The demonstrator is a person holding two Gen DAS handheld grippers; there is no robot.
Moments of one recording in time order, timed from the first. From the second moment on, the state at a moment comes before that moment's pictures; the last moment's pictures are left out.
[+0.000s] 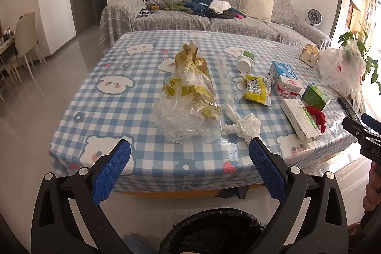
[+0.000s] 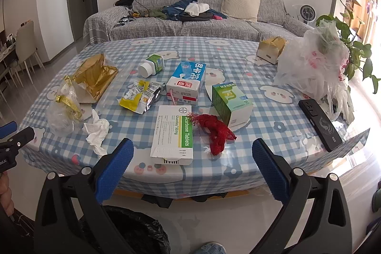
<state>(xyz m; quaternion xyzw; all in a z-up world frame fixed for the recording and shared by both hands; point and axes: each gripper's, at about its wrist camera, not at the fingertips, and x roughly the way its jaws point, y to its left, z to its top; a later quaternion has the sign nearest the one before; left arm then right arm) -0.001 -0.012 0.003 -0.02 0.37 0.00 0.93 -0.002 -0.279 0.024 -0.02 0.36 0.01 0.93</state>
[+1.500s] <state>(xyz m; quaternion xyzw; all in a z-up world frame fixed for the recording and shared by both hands) -0.001 -0.011 0.003 -0.02 0.37 0.01 0.93 0.001 -0.285 0.026 -0.02 0.36 0.00 0.93</state>
